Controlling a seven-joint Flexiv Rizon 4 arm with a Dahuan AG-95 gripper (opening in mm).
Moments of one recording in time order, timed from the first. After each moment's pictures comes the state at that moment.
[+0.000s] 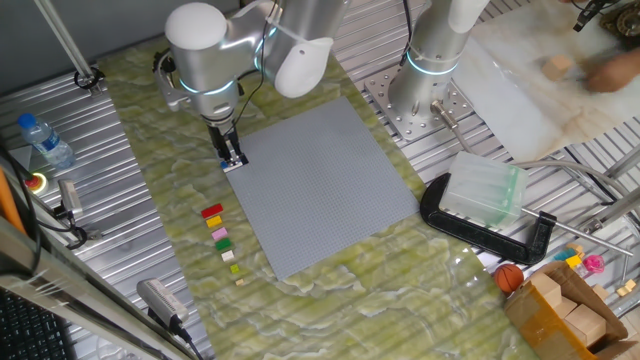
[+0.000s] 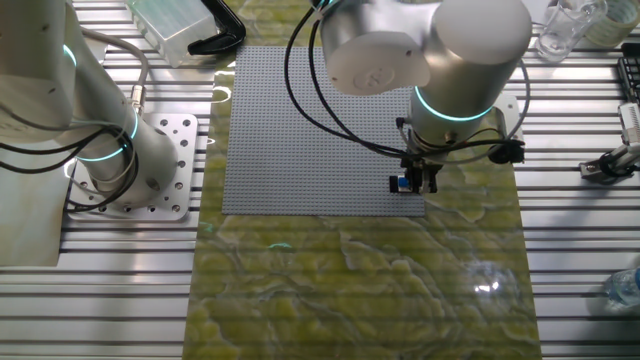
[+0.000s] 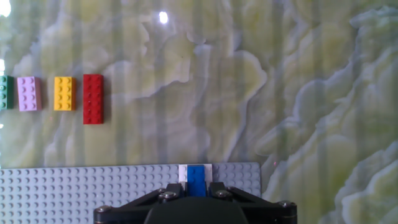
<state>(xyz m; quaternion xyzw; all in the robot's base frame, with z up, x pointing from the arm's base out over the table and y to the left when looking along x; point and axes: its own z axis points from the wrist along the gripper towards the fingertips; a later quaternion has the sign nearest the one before) 0.533 -0.039 0.022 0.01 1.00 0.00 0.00</state>
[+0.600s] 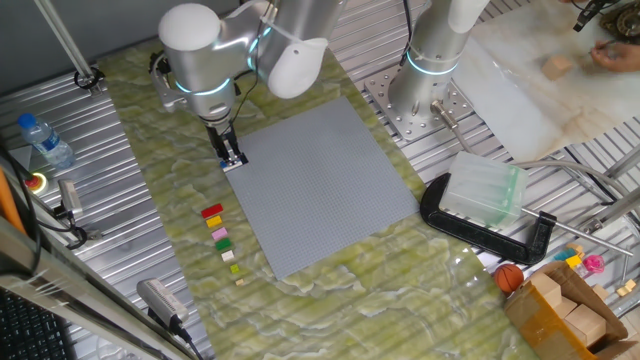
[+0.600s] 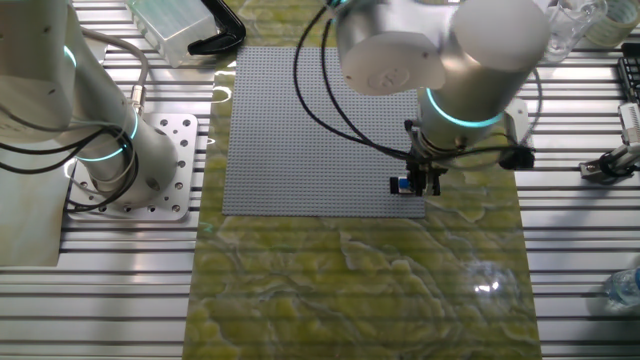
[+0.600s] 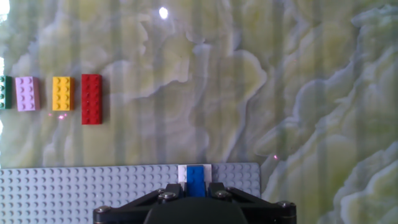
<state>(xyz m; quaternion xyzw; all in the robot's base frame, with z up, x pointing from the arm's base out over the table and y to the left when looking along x) 0.540 -0.041 0.023 0.01 1.00 0.01 -0.01</state>
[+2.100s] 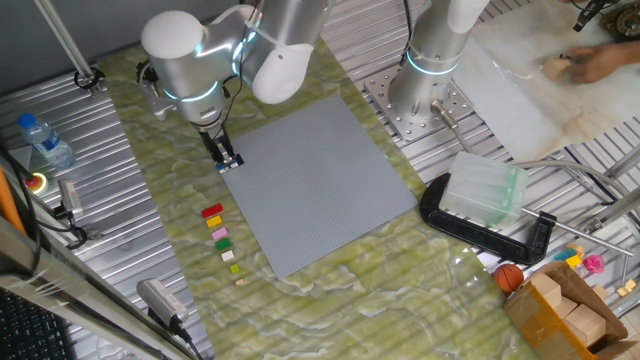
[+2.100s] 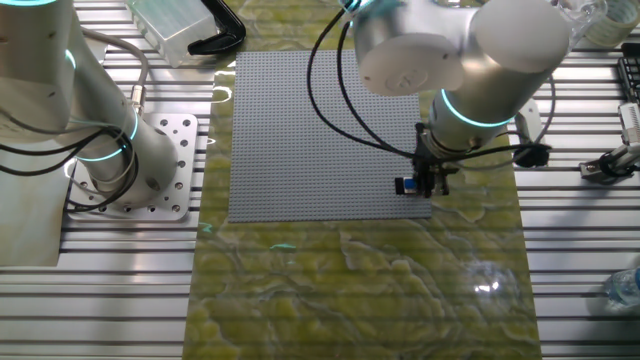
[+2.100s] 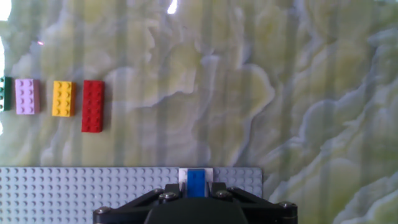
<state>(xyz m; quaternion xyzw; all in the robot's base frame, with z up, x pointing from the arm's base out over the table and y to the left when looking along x) 0.542 -0.040 0.017 -0.03 1.00 0.01 -0.03</state>
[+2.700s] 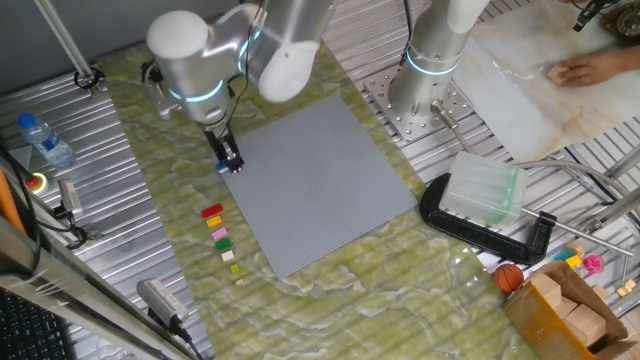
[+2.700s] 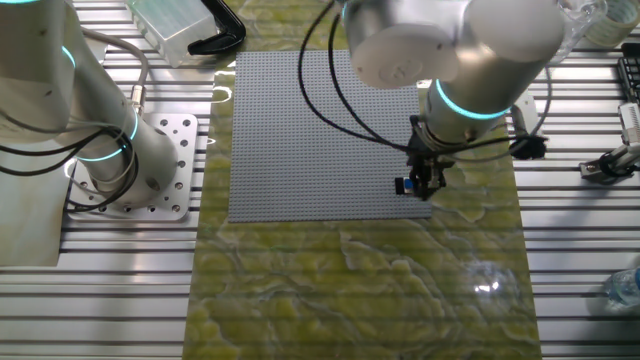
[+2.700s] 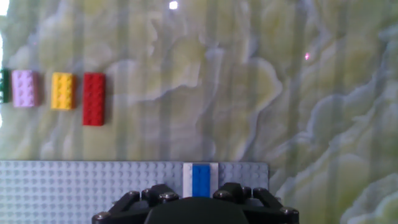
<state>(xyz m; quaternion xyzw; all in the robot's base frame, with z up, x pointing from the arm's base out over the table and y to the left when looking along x) 0.530 -0.037 0.042 -0.03 1.00 0.00 -0.03</state>
